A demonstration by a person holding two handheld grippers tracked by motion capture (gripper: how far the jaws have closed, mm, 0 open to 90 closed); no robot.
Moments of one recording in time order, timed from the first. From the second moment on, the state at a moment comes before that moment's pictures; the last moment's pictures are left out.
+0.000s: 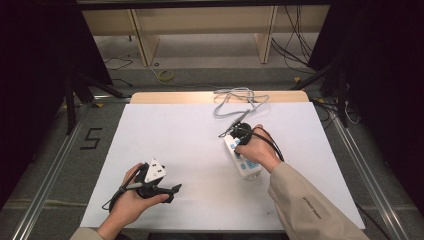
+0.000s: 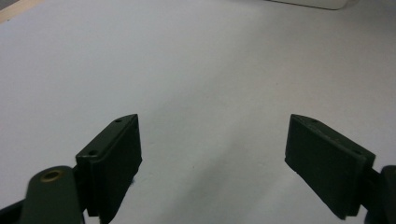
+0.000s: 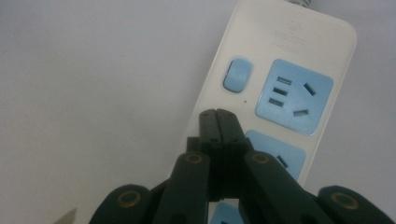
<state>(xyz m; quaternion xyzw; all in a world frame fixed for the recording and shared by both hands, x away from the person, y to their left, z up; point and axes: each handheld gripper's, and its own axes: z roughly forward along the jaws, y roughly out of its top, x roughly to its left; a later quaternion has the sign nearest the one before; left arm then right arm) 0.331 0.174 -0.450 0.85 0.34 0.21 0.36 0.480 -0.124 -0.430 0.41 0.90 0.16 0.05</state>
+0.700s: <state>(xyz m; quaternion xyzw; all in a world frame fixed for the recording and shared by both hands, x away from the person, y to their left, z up) 0.332 0.174 -0.450 0.85 0.33 0.21 0.36 0.485 -0.117 -0.429 0.41 0.90 0.13 0.04</state>
